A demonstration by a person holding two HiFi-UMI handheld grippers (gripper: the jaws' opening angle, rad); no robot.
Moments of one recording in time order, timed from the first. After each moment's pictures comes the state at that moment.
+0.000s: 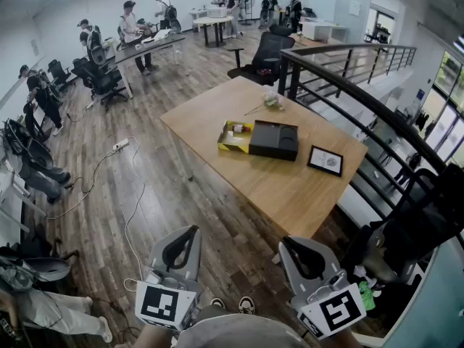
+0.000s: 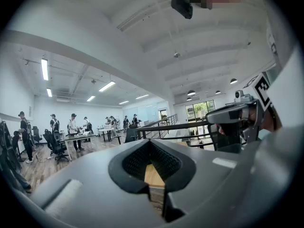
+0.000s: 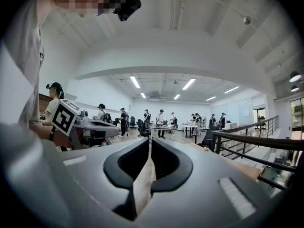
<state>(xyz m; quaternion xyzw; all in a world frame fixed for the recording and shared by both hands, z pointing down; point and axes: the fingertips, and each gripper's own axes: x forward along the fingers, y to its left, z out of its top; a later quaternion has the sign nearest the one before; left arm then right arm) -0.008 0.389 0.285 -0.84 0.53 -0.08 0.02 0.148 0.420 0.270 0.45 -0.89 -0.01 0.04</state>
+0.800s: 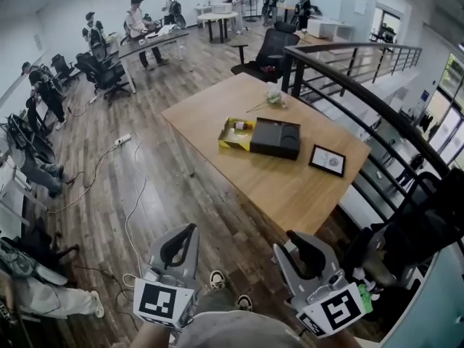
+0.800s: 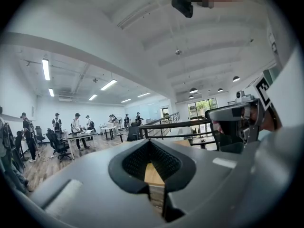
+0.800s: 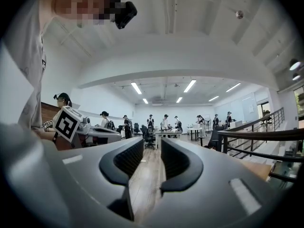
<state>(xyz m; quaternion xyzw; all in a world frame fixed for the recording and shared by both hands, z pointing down) -0.003 0.377 0.293 -0.84 0.54 -0.09 0.02 0.155 0.408 0.271 0.43 -0.90 0.00 0.00</state>
